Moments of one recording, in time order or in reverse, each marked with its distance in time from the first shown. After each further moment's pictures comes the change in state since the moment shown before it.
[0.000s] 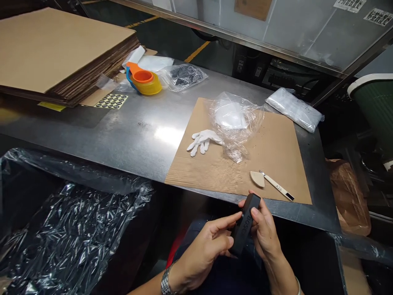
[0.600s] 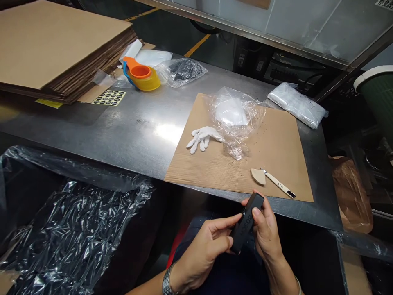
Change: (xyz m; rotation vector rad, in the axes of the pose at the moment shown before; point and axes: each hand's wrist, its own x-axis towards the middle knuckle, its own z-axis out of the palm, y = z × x) left_hand 0.001 -0.003 0.002 0.003 0.008 0.010; right_hand -0.003 0.009 -0.003 -0.012 0.046 -0.085
